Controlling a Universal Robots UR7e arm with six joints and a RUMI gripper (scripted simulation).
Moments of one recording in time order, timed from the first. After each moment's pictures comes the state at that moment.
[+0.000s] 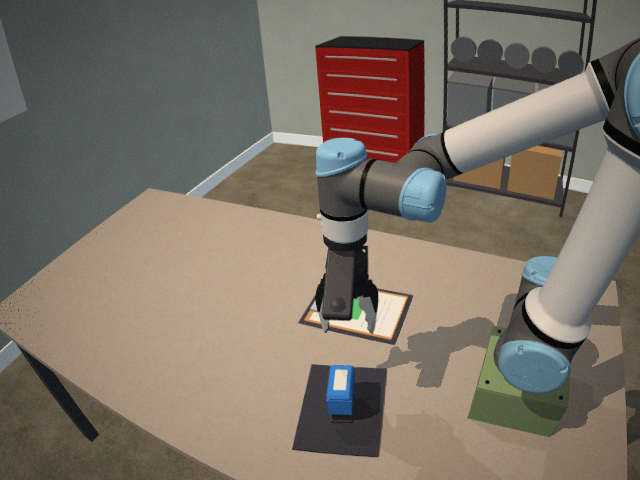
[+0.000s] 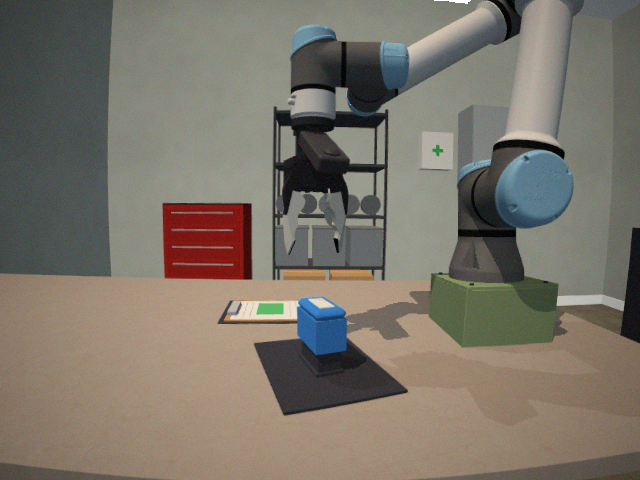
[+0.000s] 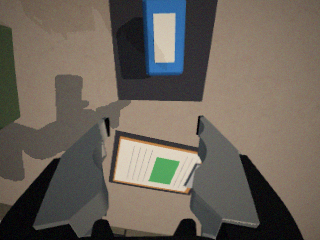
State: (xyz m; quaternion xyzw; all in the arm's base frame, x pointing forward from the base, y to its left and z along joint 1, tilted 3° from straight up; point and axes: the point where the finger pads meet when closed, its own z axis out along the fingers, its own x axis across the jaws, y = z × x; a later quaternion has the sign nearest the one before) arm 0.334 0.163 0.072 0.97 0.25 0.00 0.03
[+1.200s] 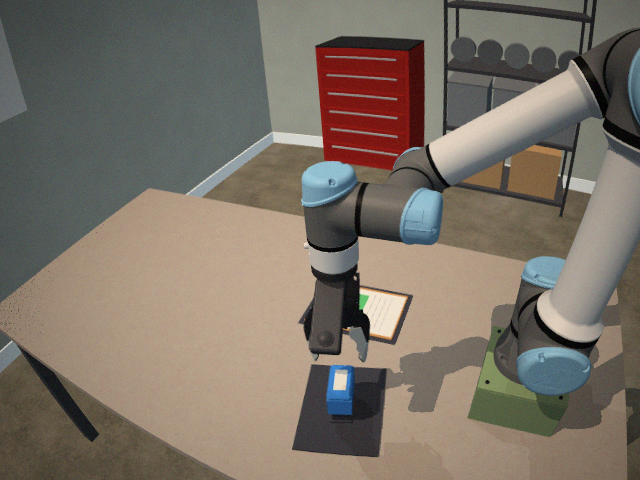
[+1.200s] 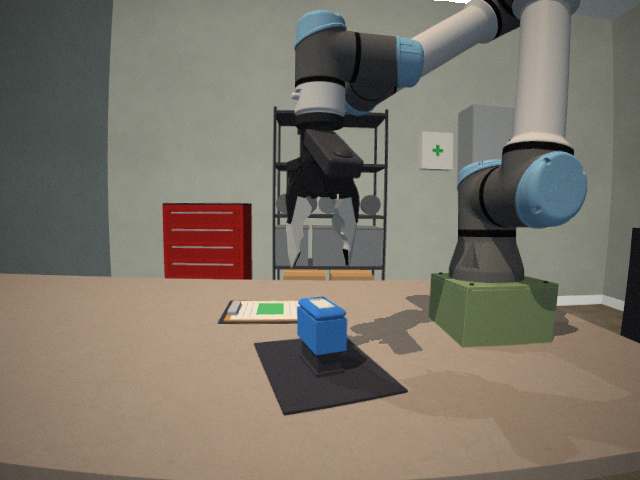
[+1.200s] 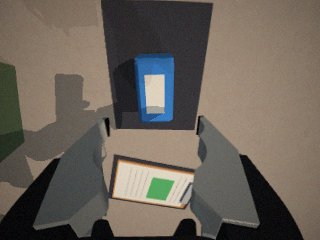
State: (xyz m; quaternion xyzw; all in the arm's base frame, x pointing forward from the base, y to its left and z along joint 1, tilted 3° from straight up) arm 0.315 0.223 0.058 0.97 0.25 0.00 0.03
